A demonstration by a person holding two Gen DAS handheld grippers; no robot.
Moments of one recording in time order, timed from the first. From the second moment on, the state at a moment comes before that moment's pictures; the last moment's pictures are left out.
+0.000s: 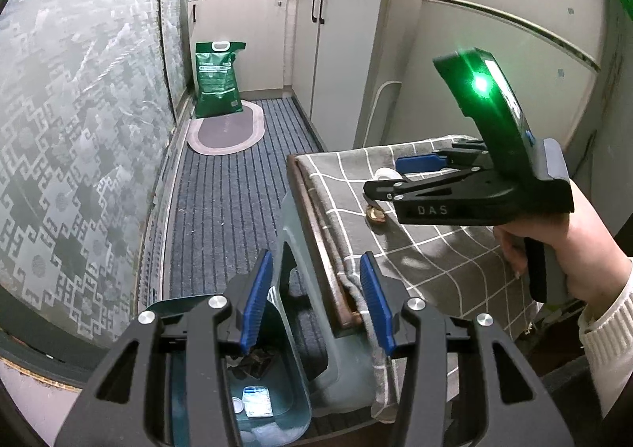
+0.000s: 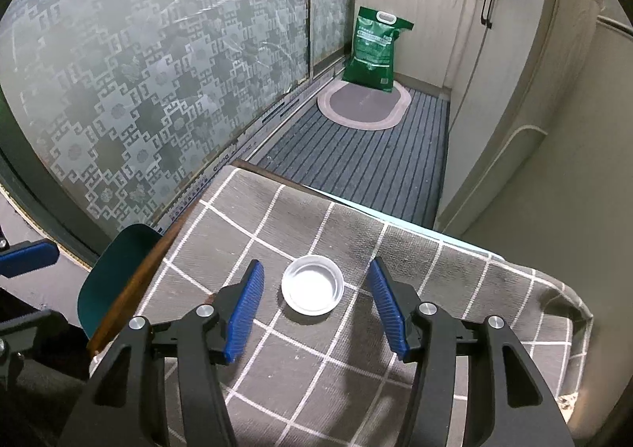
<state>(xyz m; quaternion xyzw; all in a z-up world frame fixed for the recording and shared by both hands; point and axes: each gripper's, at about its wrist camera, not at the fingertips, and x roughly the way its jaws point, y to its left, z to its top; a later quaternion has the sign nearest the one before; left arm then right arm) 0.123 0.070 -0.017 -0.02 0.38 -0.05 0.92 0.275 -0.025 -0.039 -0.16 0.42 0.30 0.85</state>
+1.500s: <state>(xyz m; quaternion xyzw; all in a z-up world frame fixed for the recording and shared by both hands) 0.196 0.006 -0.053 0.02 0.42 -0.04 0.91 0.258 -0.130 -0.020 -0.12 0.40 0.31 0.86</state>
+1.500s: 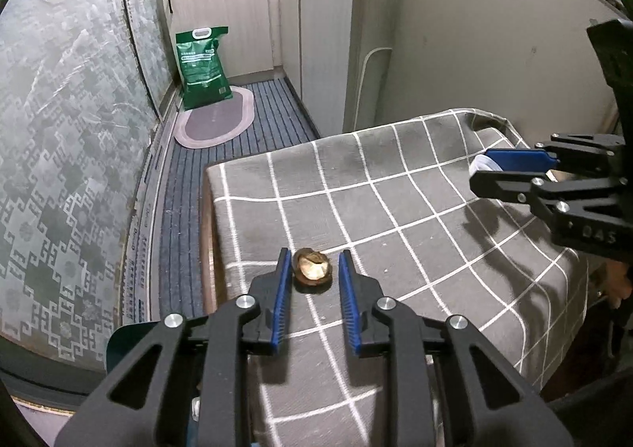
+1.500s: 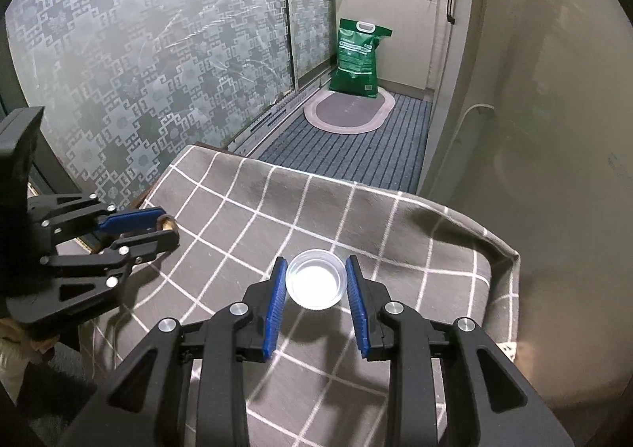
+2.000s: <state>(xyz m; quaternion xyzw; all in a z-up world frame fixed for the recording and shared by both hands) 0.196 -0.008 -0.055 0.03 0.42 -0.05 0.91 0.249 -0.161 -0.016 -0.11 0.40 0.31 0.86</state>
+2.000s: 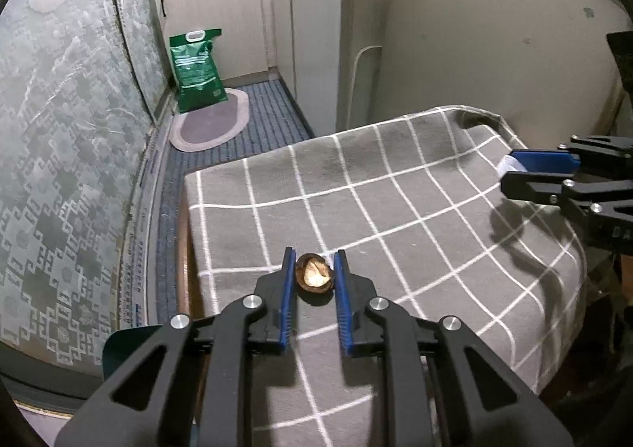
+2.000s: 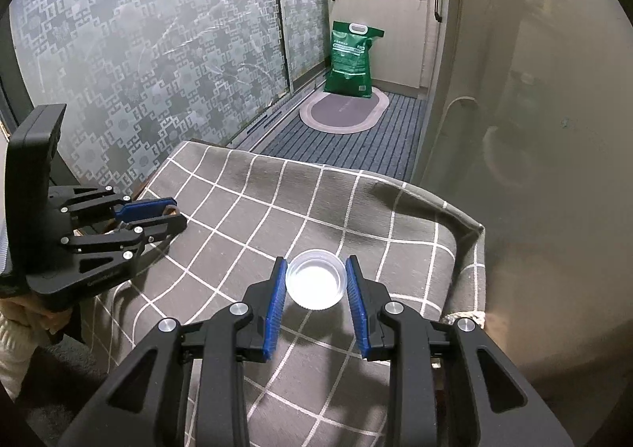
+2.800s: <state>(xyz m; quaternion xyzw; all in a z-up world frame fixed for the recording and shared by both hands) 0.157 0.039 -0.026 0.00 0.39 -0.06 0.92 0.223 -0.078 -0.004 -0.16 0.39 0.36 0.83</state>
